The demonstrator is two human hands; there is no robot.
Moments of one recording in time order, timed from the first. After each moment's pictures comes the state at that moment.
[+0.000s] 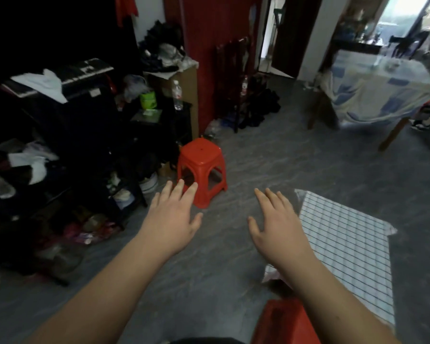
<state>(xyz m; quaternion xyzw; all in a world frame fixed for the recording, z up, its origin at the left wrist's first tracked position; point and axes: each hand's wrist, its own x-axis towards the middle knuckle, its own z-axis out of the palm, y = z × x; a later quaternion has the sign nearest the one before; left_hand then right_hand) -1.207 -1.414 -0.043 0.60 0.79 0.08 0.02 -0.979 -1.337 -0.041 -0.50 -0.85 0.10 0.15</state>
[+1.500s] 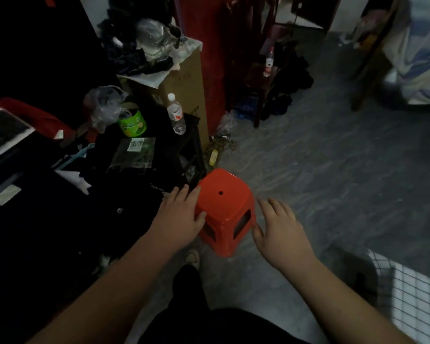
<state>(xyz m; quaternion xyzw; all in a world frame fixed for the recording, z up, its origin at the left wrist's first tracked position) -1.603 -0.831 -0.128 0.59 0.79 0.03 0.17 -1.360 -0.776 -0.125 -0.53 -0.82 0.20 0.03</state>
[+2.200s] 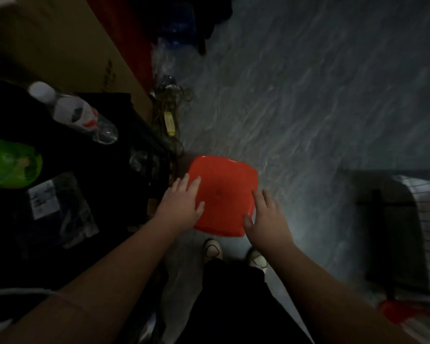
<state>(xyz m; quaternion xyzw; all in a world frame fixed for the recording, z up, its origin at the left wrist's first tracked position) -1.770 -0.516 -0.391 0.71 0.63 -0.12 0.29 -1.548 -0.576 -0.377 -0.74 -0.57 0.36 0.00</state>
